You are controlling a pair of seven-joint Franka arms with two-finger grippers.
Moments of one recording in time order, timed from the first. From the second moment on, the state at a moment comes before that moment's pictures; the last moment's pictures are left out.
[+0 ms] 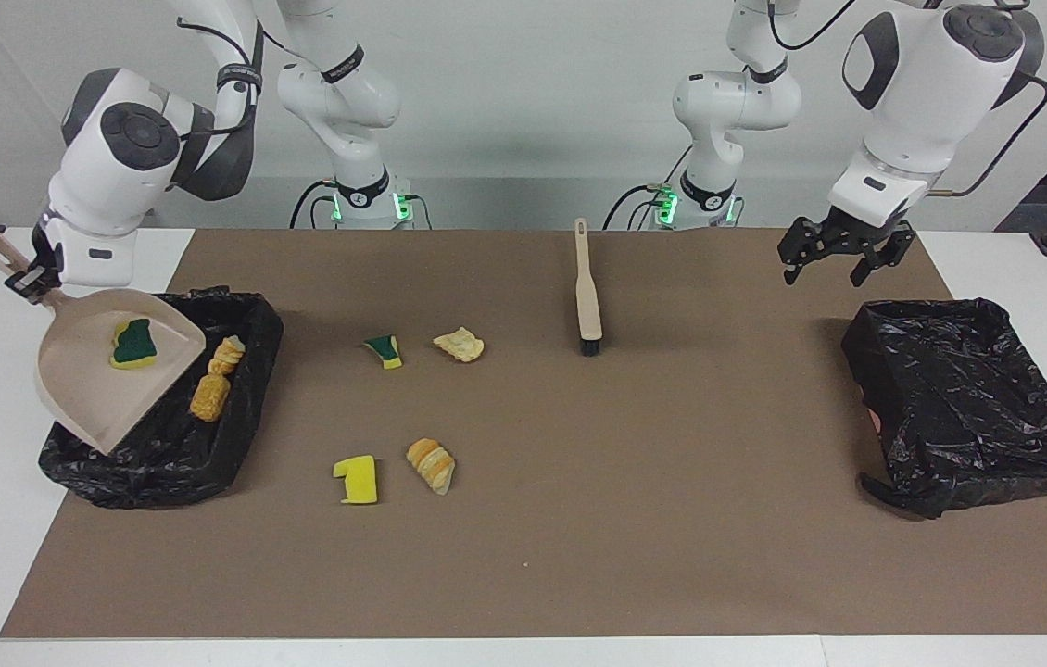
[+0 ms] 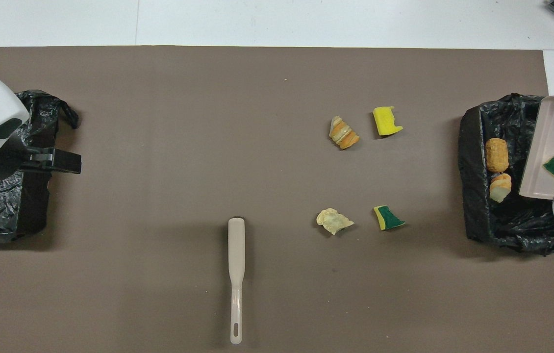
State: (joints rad) left arm -0.13 -0.06 0.00 -1.73 -0.01 1.73 -0.03; right arm -0.25 0.05 0.10 -1.82 -0.94 1.90 -1.12
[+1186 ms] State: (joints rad) left arm -0.12 -0.10 0.02 -1.66 0.00 1.63 0.01; right arm -0.13 0.05 0.11 -1.84 -1.26 1.92 -1.30
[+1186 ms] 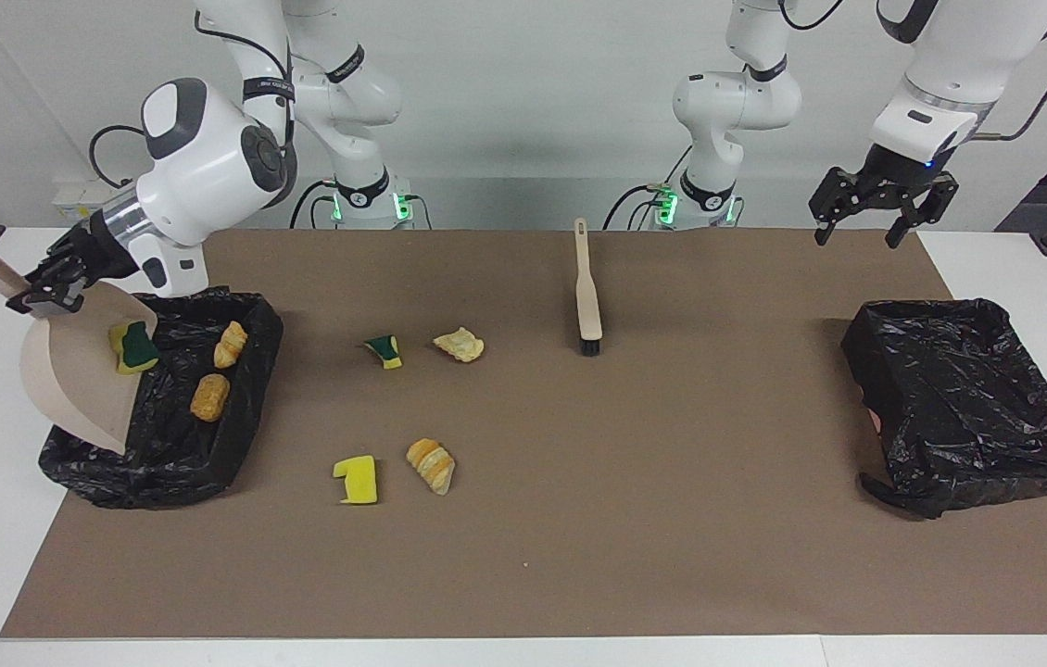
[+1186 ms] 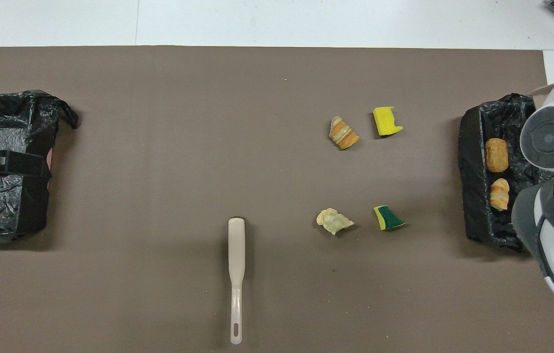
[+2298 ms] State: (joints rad) left arm -0.11 -0.10 0.02 -1.66 0.00 1.63 0.01; right arm -0.15 0.07 0.10 -1.83 -1.14 1.93 -1.36
